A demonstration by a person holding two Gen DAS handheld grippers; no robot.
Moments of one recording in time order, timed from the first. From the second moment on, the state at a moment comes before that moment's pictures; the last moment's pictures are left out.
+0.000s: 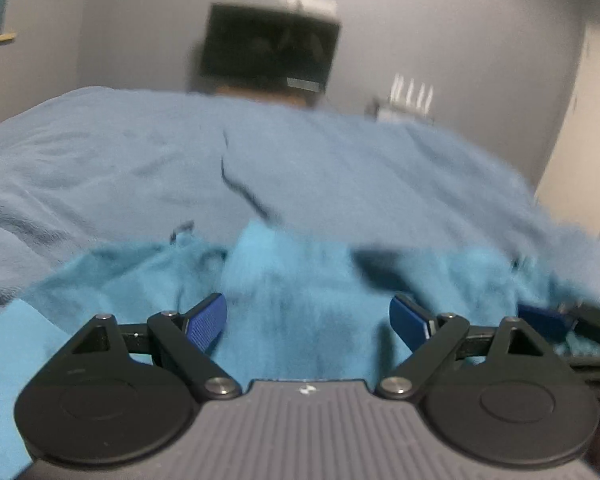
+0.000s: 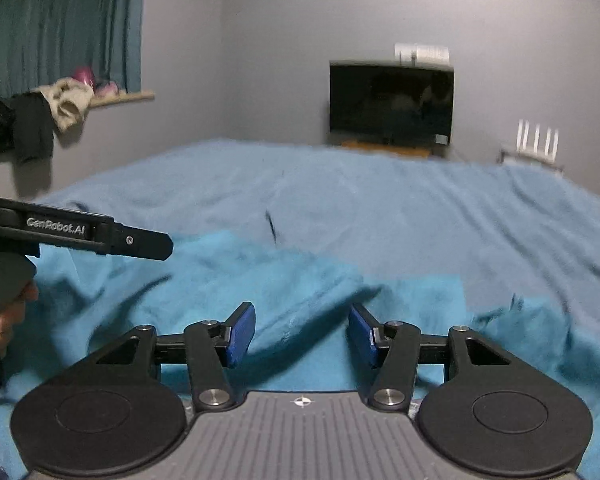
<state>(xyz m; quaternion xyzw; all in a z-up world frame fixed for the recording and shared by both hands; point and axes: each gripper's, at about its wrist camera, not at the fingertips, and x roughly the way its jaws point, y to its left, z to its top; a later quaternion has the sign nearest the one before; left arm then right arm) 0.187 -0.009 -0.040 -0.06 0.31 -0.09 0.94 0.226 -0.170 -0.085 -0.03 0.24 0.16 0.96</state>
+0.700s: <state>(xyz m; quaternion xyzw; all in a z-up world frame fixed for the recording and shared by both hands) 0.185 0.024 -0.035 -0.05 0.33 -0.05 0.94 0.232 -0.233 -0.105 0.07 0.26 0.07 0.96</state>
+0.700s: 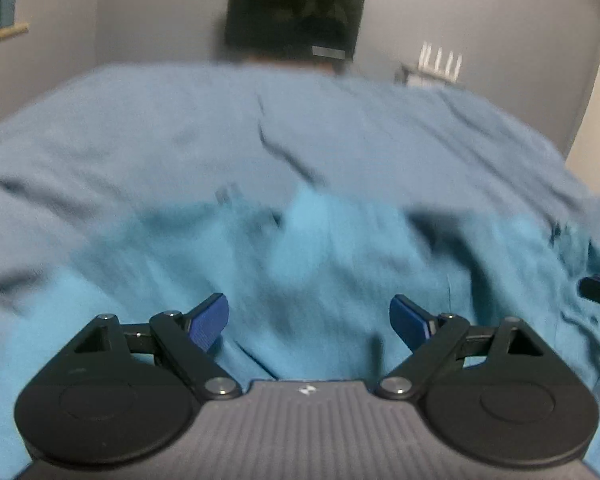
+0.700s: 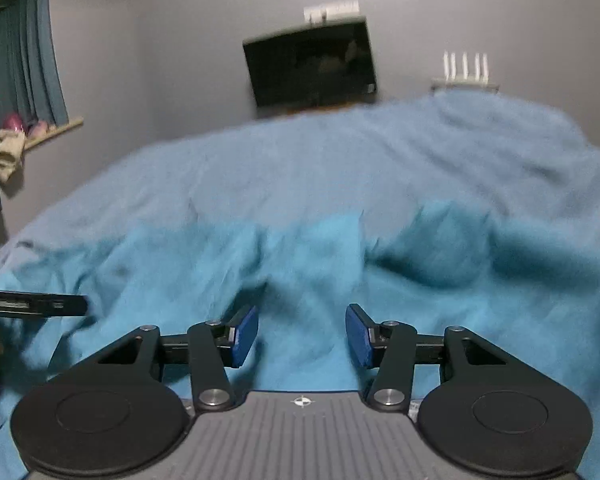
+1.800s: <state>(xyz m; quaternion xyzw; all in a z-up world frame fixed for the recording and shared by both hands) 0.307 0.110 -0.083 0.03 0.40 -0.20 0.89 0.358 -0.361 -0.152 0.07 0.41 0.14 0.90</state>
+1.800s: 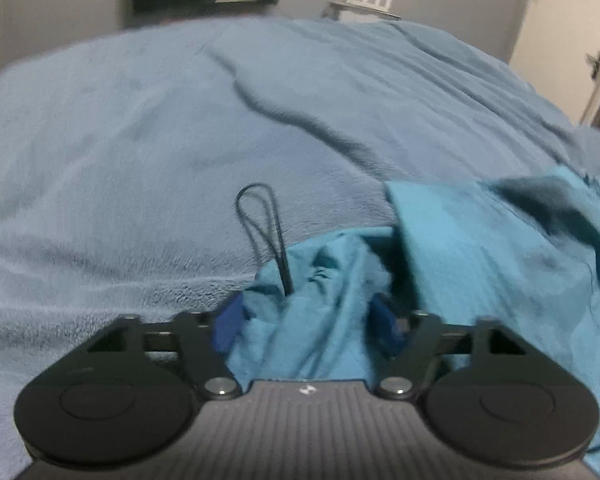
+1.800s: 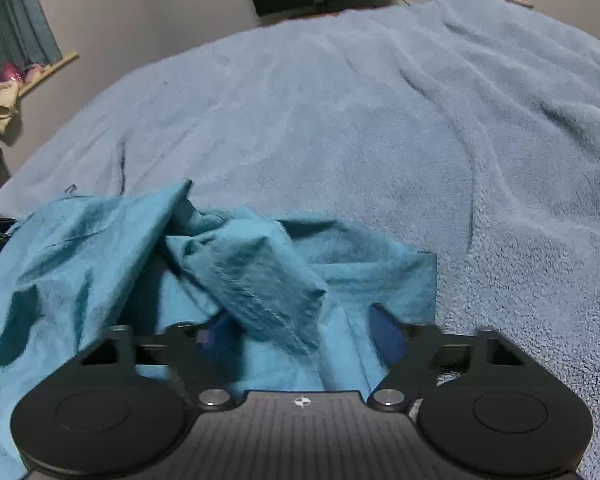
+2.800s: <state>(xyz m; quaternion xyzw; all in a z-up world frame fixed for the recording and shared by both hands) 0.289 0.110 -0.080 0.00 0.40 -0.13 0.91 0.366 -0.371 -0.147 0.04 0.41 0.07 0.91</state>
